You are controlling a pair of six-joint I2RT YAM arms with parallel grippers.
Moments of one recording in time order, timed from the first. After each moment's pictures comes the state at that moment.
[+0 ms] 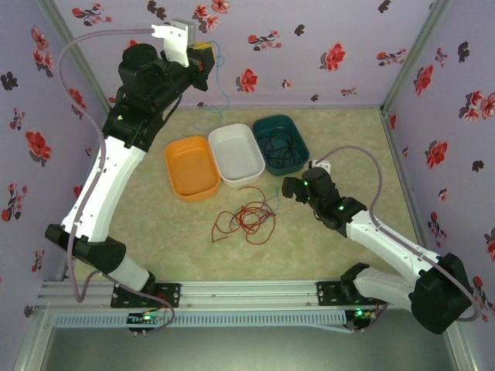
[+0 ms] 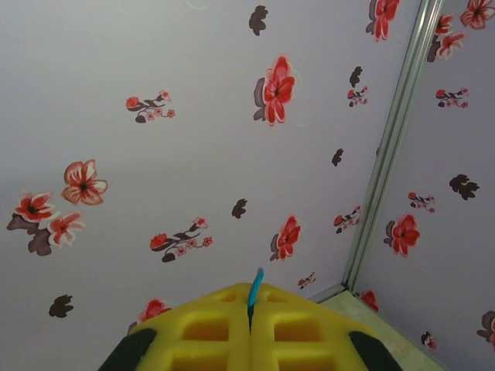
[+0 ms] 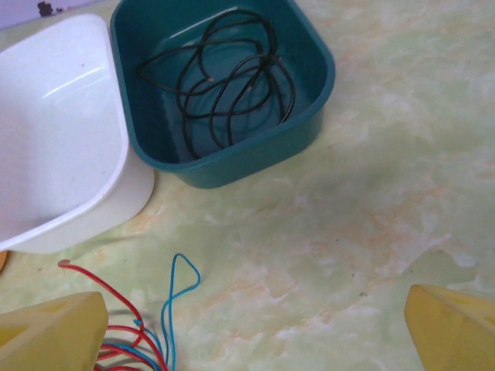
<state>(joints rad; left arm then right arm) -0.49 1.56 1.99 -0.35 0.12 -0.13 0.61 1.07 0.69 -0.32 0.32 0.57</state>
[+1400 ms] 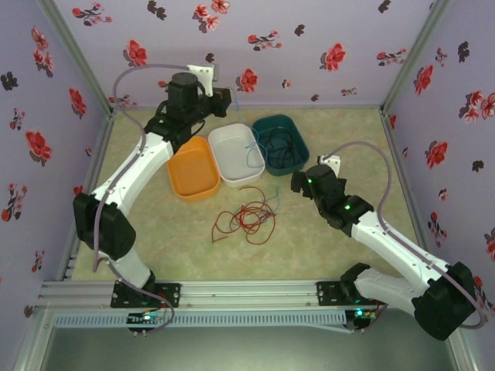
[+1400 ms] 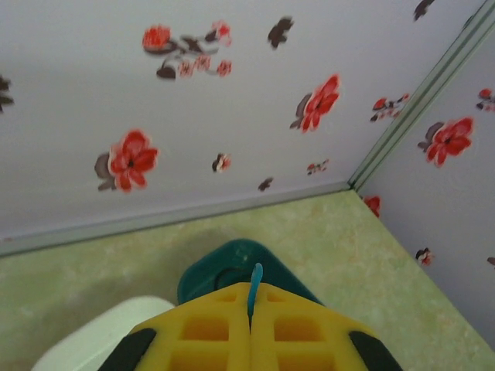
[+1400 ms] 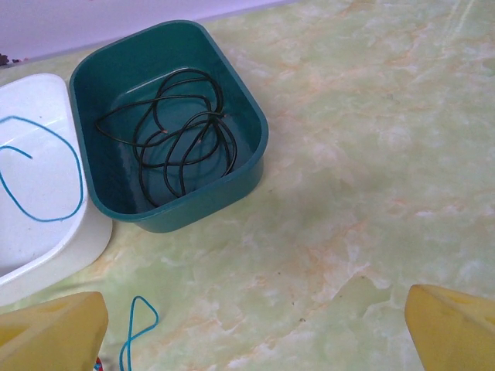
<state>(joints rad) -0.48 1.70 1.66 -0.23 0.14 -0.32 0.61 1.03 0.75 -0.41 0.47 0.55</state>
